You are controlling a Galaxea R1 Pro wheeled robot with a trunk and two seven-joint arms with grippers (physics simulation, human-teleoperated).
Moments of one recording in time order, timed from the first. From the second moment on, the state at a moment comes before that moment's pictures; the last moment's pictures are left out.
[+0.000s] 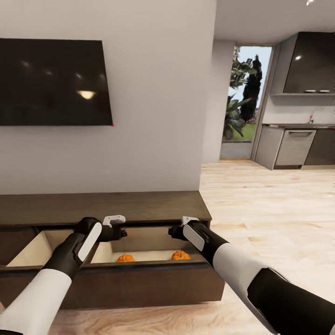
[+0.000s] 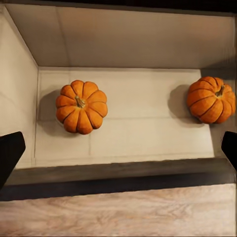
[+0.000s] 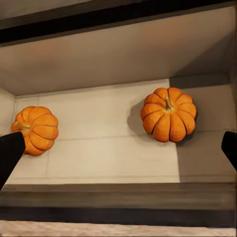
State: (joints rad) left arm -0.73 0.12 -0.16 -0.98 0.42 0.99 0.11; right arm -0.99 0.17 0.71 -0.36 -0.98 0.45 -0.32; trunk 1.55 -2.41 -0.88
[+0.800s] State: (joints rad) left arm -0.73 0.13 -0.16 -0.98 0.42 0.99 0.11; right arm -0.99 0.16 0.71 -0.37 -0.98 0.44 -0.31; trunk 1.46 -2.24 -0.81
